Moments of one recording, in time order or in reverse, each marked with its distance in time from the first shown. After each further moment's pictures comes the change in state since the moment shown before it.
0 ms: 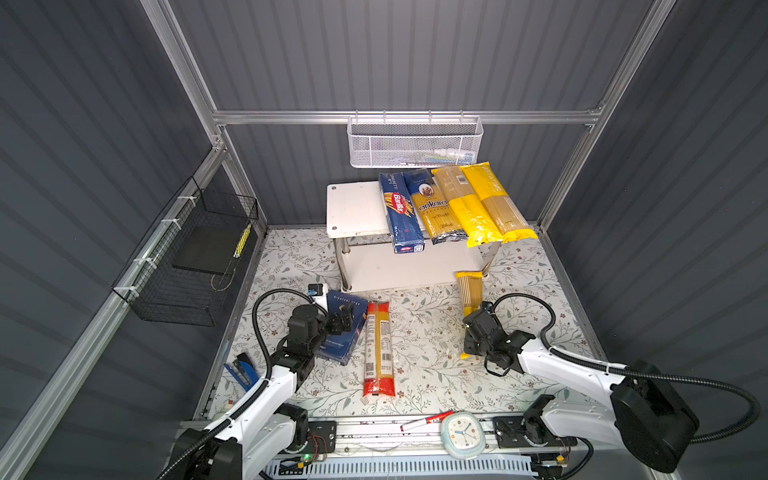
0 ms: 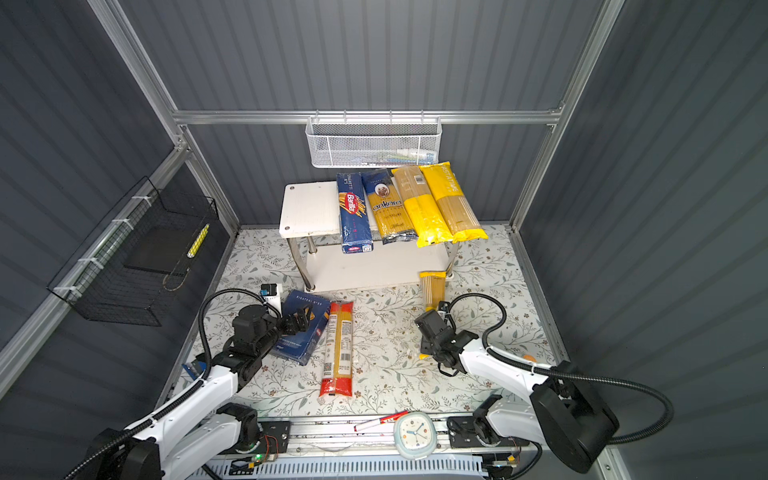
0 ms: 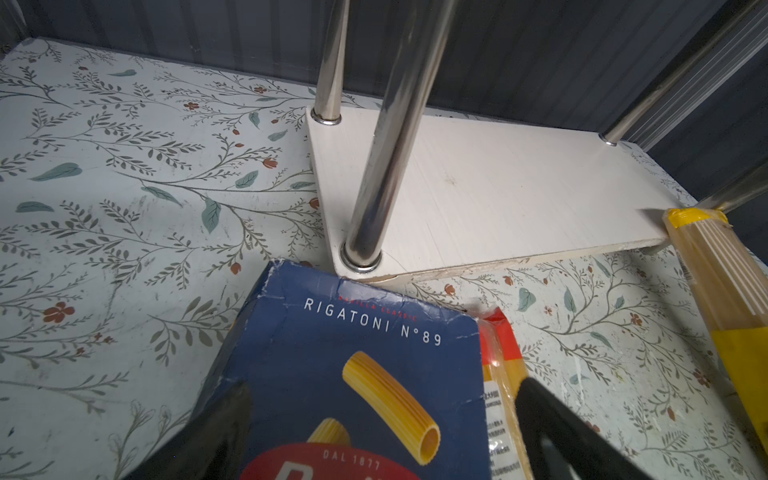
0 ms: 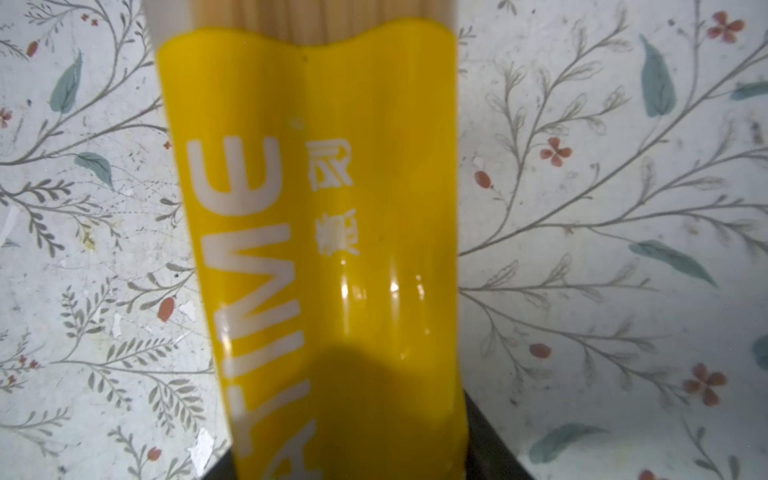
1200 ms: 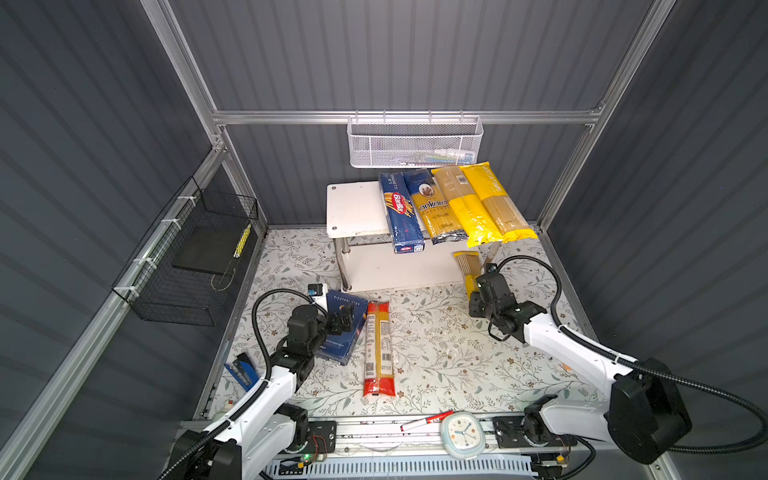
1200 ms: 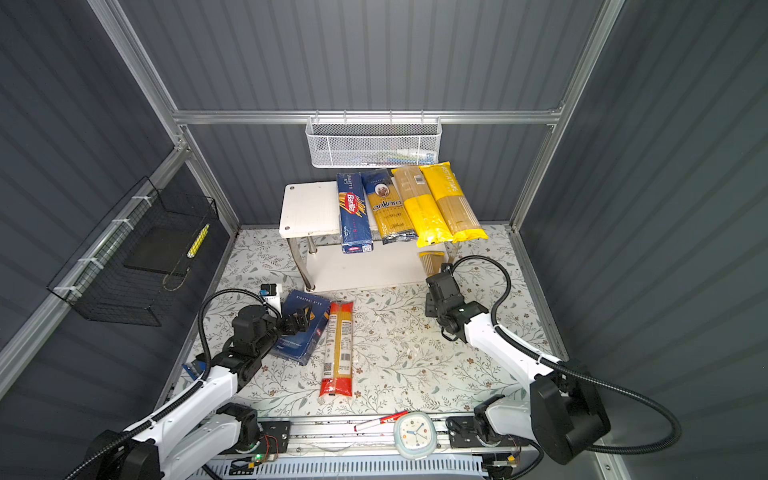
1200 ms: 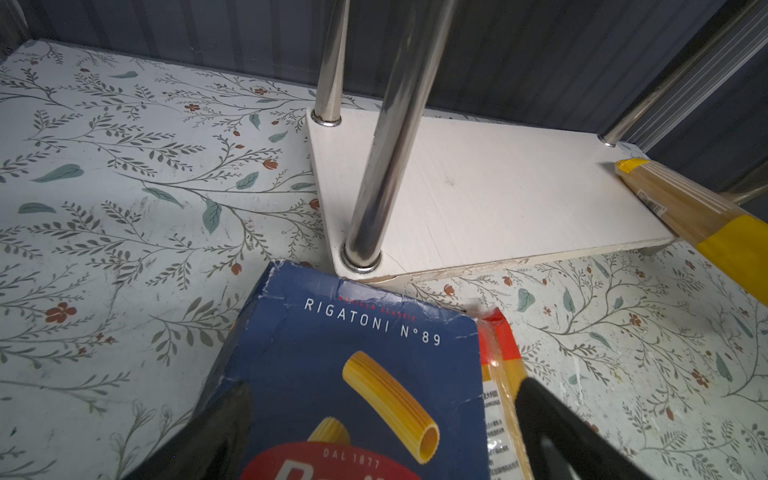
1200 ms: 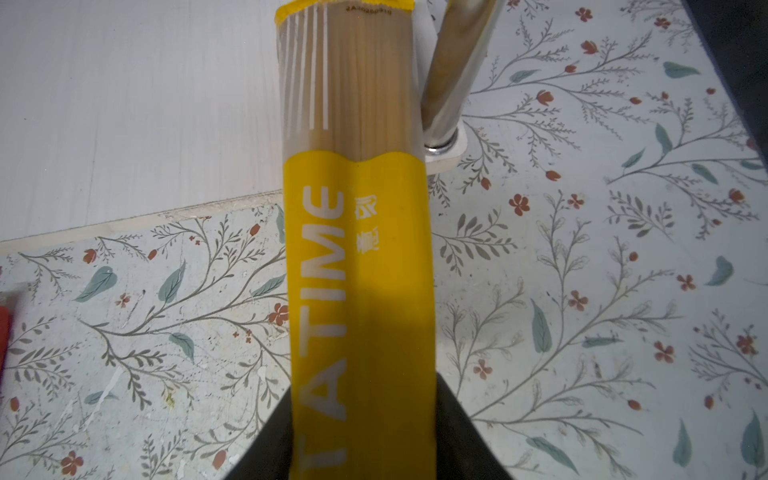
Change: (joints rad) left arm 0.000 -0.008 0.000 -0.006 0.000 0.000; right arm -0.187 0.092 0.278 0.042 -0.018 -0.340
